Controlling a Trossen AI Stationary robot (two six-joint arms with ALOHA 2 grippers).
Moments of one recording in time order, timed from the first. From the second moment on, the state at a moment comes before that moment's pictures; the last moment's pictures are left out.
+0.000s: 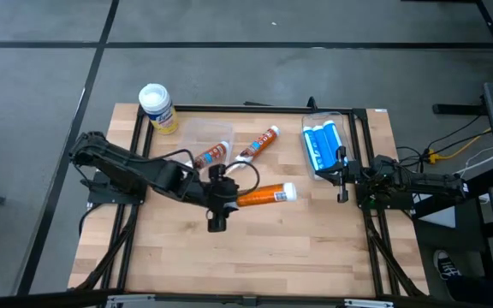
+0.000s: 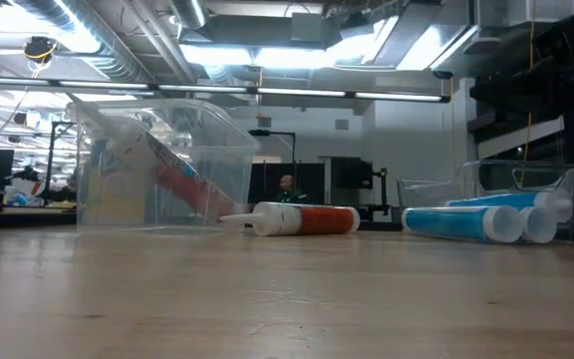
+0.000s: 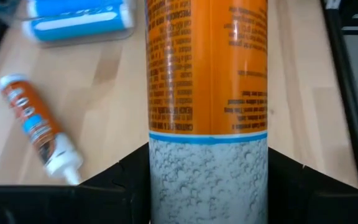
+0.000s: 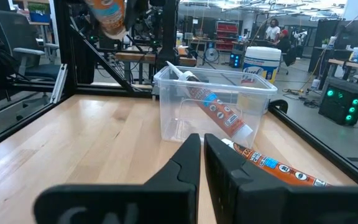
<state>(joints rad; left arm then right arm) -0.34 1.55 1.51 -0.81 -0.31 -0.30 -0.07 0.01 0.01 0.02 -0.03 -0.09</state>
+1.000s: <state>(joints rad) -0.36 1.44 1.51 -1.16 -0.50 -0.71 -0.07 0.01 0.01 0.02 -0.03 -0.09</state>
